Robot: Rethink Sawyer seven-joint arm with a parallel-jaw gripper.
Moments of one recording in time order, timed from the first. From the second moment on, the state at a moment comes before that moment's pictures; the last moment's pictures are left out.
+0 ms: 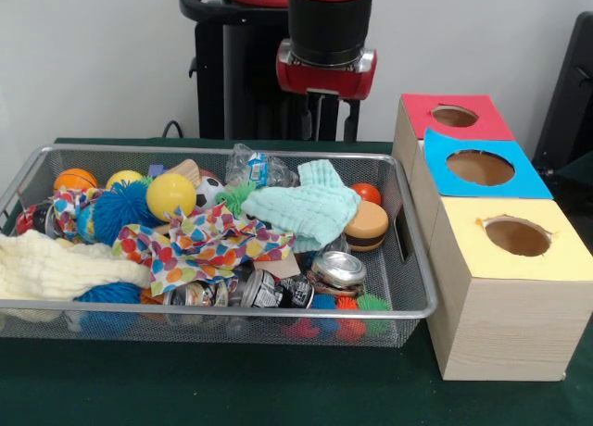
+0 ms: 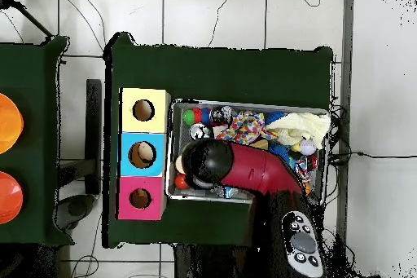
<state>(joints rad) -0.26 -0.73 0.01 1.77 0.00 0.71 1.74</state>
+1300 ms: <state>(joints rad) -0.41 -0.71 0.19 1.77 -0.12 0.70 1.74</state>
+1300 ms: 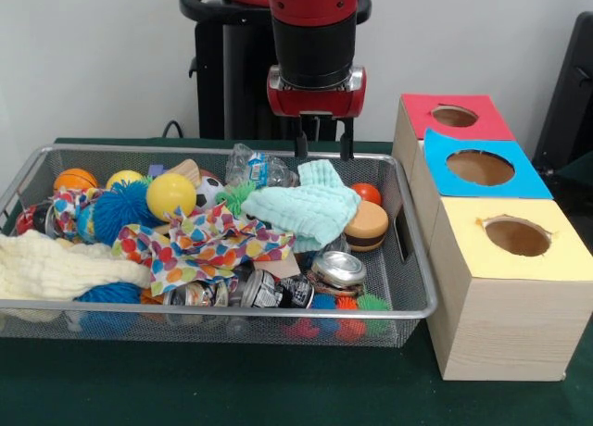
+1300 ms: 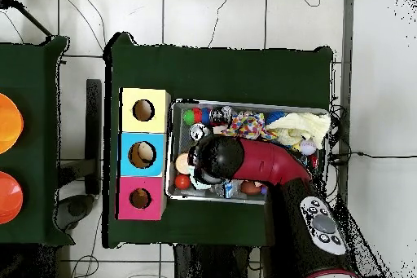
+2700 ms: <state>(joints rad) -0.40 -0.74 0.25 1.77 -0.14 0.69 1.74</state>
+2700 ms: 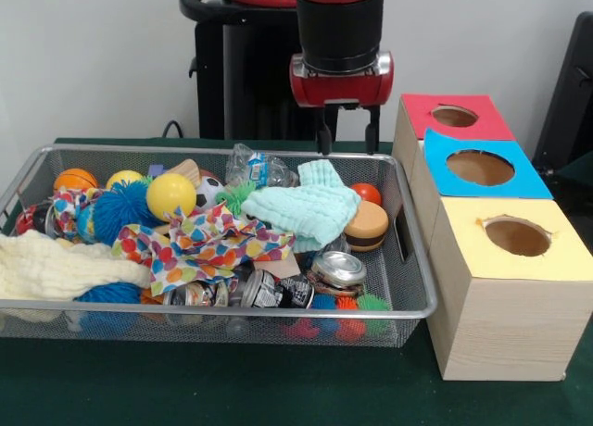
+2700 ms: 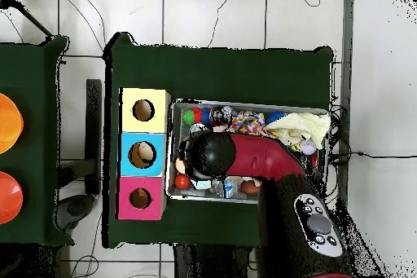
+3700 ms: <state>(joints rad) -0.30 -0.53 0.22 1.71 -0.24 0.31 1.74</state>
